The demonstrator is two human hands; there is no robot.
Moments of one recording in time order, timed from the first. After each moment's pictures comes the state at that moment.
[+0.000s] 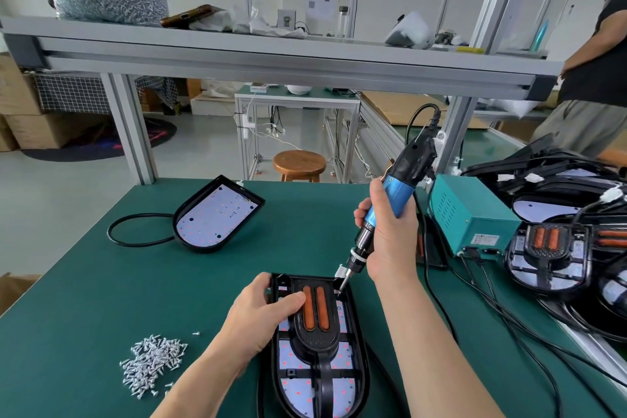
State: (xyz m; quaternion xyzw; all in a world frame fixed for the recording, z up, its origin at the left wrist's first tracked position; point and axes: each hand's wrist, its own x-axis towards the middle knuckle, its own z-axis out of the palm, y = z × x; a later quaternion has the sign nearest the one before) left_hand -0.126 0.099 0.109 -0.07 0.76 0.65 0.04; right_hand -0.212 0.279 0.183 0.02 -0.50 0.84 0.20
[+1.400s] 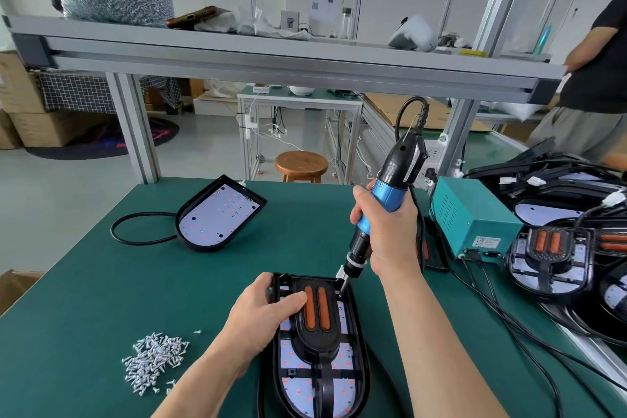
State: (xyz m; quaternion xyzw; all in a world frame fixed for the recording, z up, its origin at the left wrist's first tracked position) left_hand -0.122 0.104 0.115 -0.07 0.76 0.65 0.03; right_hand -0.213 0.280 0.192 0.10 -0.58 0.78 0.21
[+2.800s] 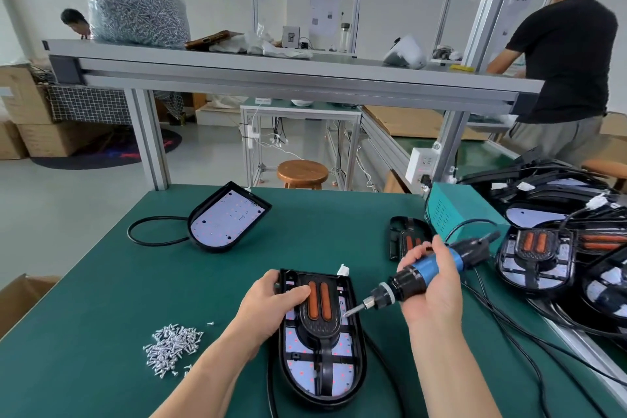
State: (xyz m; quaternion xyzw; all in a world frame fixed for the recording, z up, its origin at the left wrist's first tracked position) left_hand -0.125 0.100 0.112 -0.08 0.77 0.64 0.04; right_hand -0.162 0.333 0.154 -0.13 -0.20 0.96 0.12
